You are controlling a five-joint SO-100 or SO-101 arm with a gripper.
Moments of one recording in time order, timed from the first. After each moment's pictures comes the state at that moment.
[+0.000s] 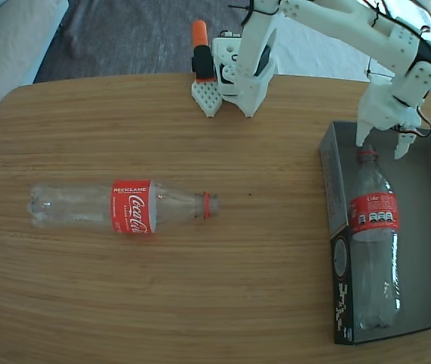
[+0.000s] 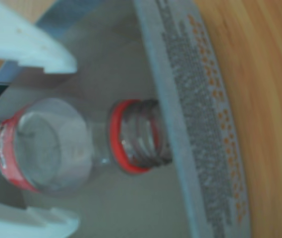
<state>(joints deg) -62.8 80.6 82.9 82.4 -17.8</state>
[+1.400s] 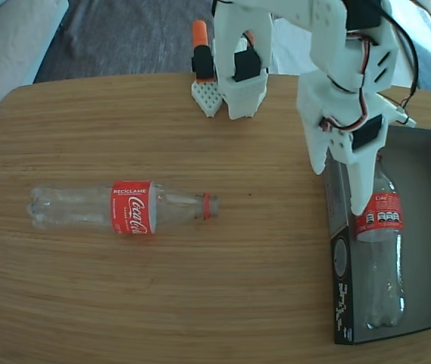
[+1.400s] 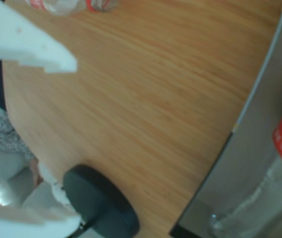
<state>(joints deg) -25.9 98.3 72.9 91.6 -5.7</state>
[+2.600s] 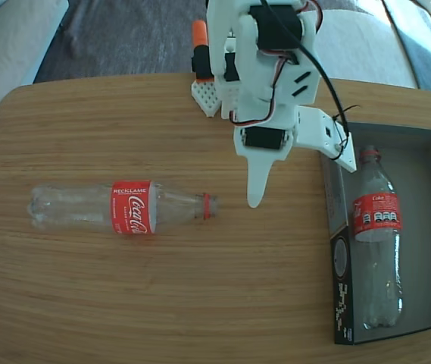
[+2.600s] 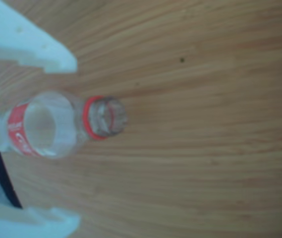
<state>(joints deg) -13.5 118.4 110.7 80.9 13.1</state>
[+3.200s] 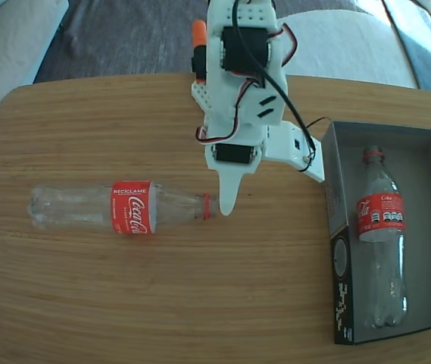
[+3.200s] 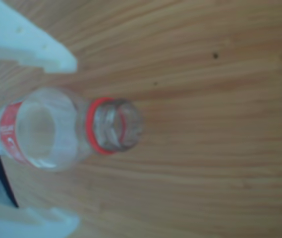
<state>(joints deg) -3.3 118.4 120.2 73.3 1.8</state>
